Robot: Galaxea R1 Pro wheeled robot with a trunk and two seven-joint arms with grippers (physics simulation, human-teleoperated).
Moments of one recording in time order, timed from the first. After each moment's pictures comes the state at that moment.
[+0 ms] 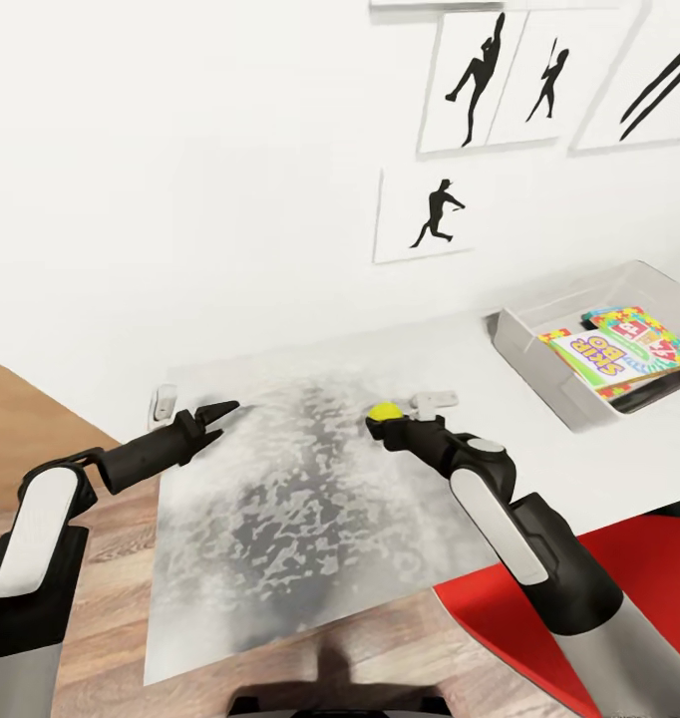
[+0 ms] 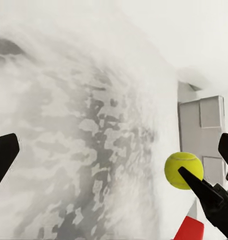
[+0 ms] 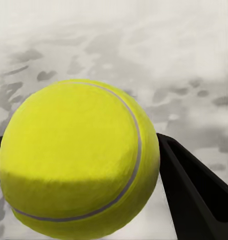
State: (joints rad) left arm -0.55 0.15 0.18 -1.60 1.27 1.01 0.11; right arm -0.71 -0.15 0.51 -1.61 -0.73 0.74 -0.44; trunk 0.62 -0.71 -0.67
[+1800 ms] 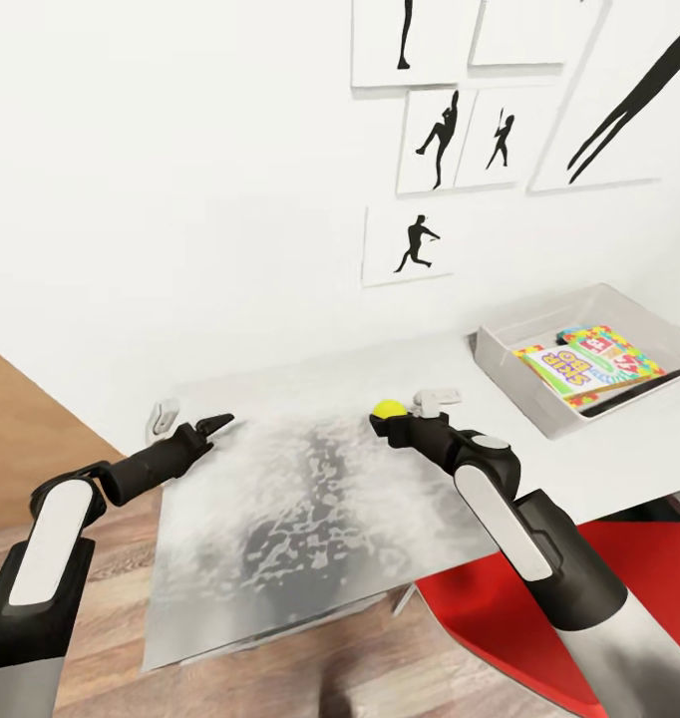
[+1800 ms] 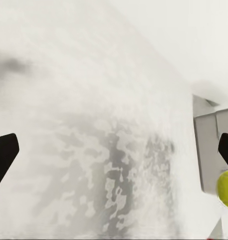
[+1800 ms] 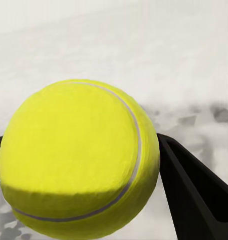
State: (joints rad) left arm -0.52 0.15 0.17 -1.55 1.16 0.90 0.11; right arm -0.72 -0.17 0.50 -1.62 -0.73 0.74 -0.43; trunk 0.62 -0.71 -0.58
